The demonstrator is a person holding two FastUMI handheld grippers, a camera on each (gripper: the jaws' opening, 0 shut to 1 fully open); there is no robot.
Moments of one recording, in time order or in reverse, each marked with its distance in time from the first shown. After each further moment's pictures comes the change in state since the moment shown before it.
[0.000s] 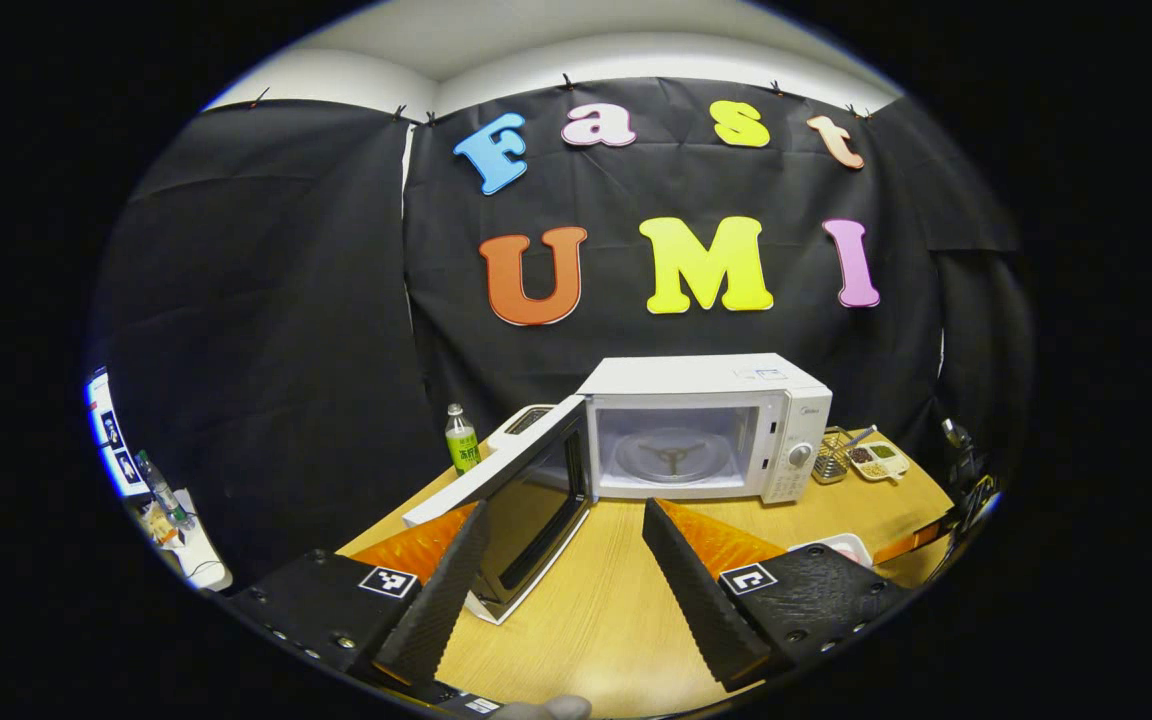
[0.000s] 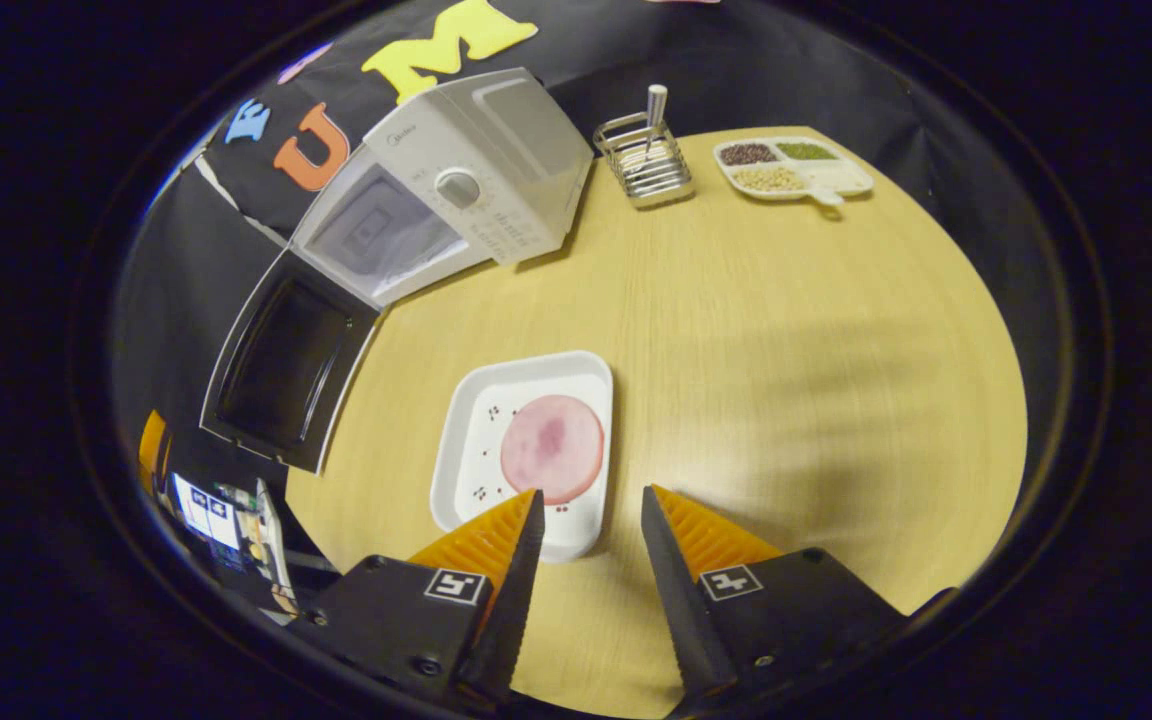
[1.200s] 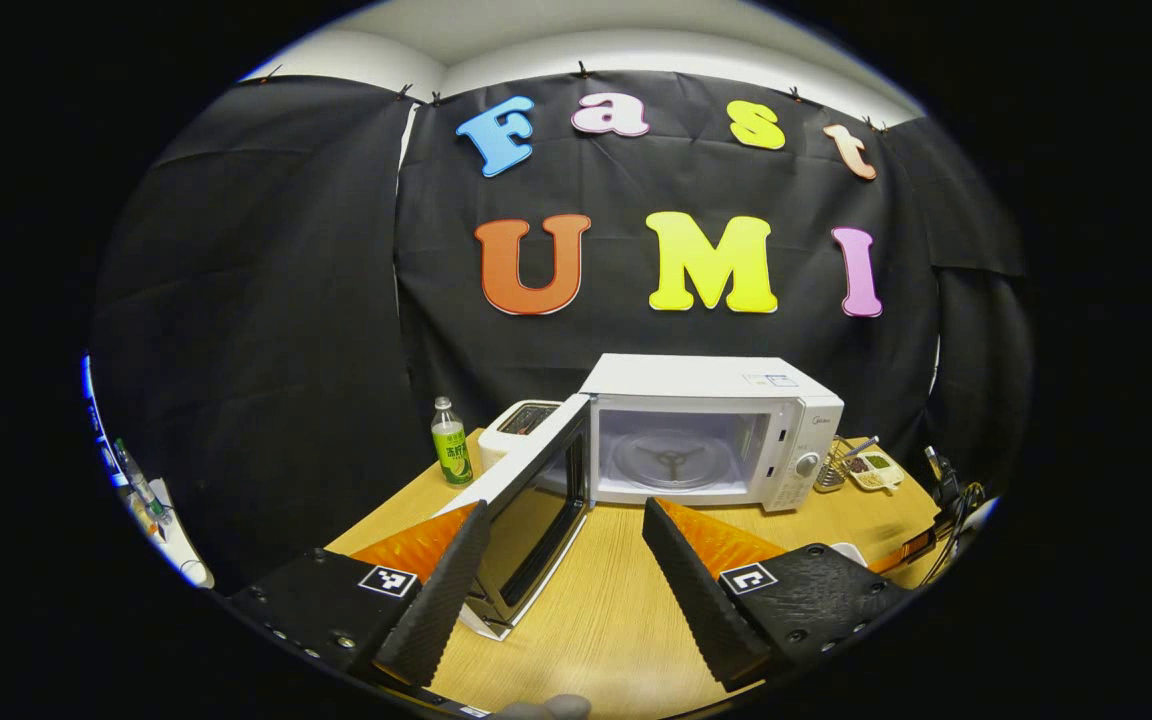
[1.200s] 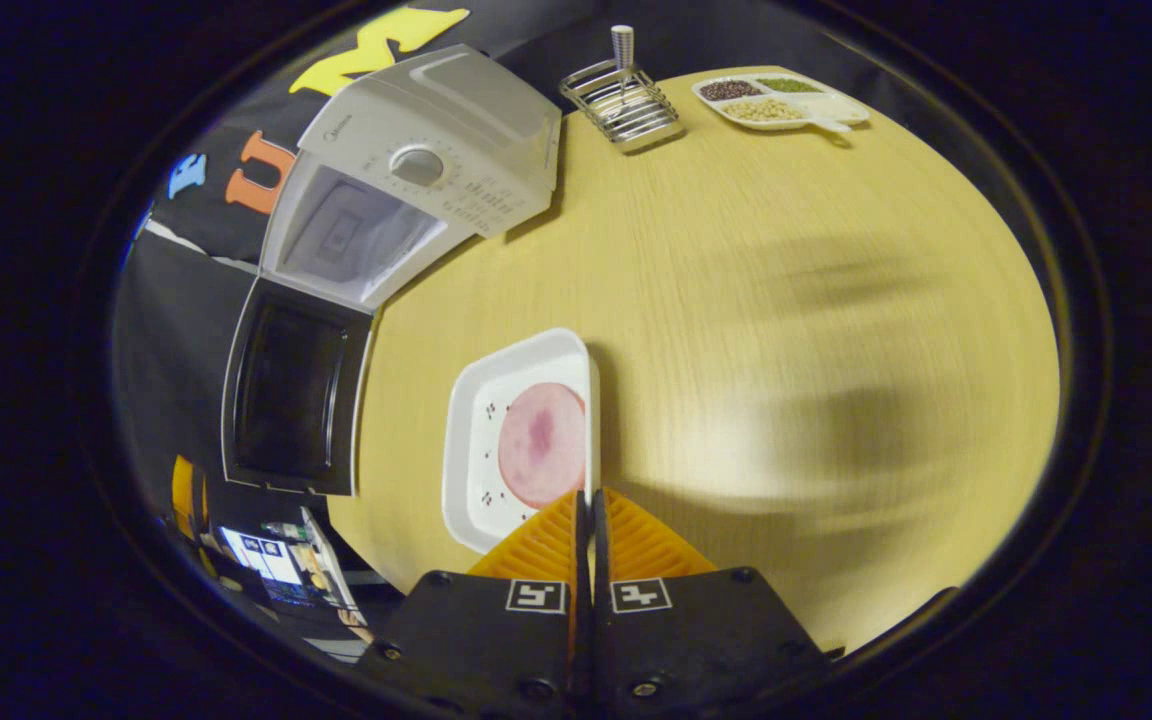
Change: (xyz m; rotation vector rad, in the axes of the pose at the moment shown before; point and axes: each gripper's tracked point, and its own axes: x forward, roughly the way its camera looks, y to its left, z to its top) left arm 0.042 0.028 -0.005 -0.051 0.023 -0.079; right arm 0.013 0.007 0.000 0.185 0.101 0.021
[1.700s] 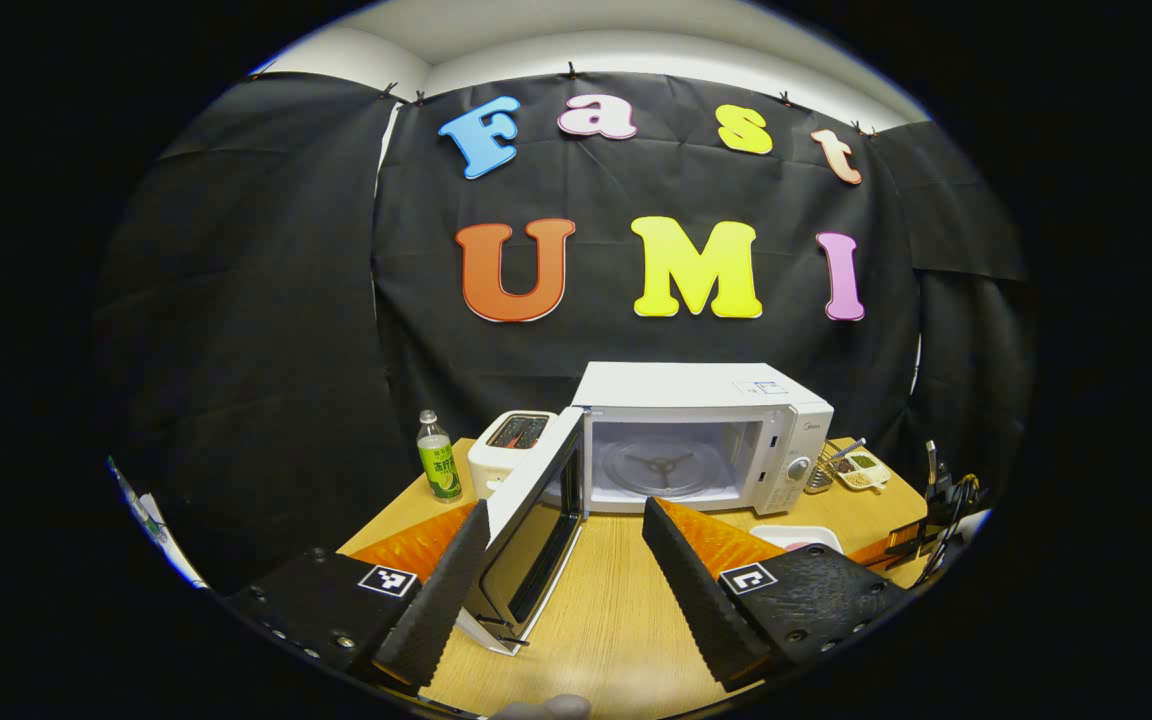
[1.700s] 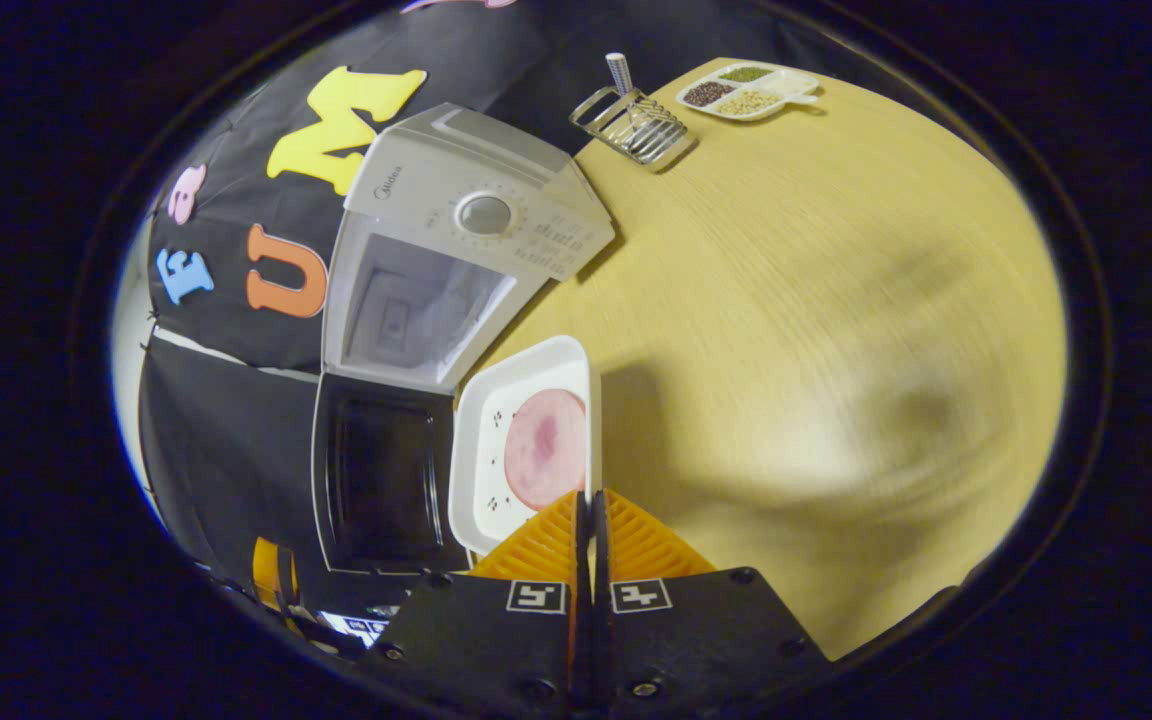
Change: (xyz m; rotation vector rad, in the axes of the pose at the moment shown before) left arm 0.010 0.010 0.020 0.034 -0.016 -0.077; right arm 0.014 0.105 0.024 0.277 -0.221 0.182
